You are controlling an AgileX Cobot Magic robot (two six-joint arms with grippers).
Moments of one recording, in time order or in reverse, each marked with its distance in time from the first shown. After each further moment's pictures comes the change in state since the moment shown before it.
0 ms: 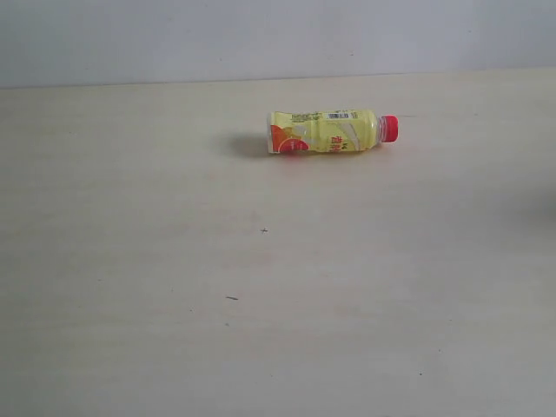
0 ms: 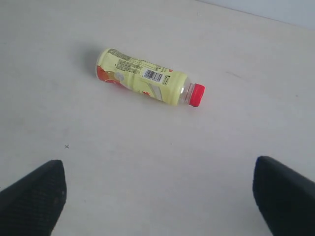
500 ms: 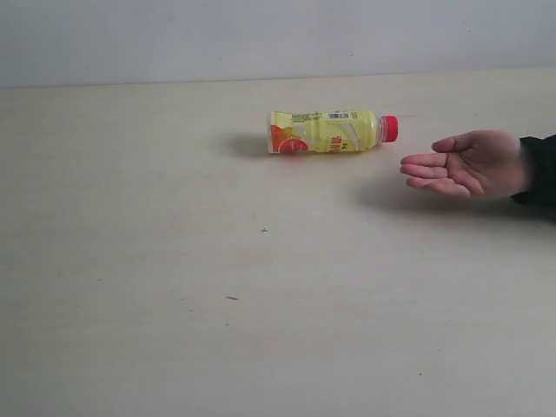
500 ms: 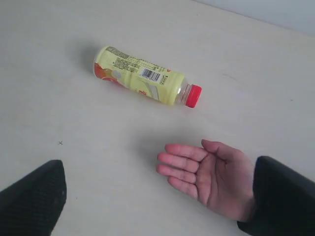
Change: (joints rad) left arm 0.000 0.000 0.000 0.000 0.000 0.000; right arm 0.000 0.000 0.000 -0.006 0.000 -0.045
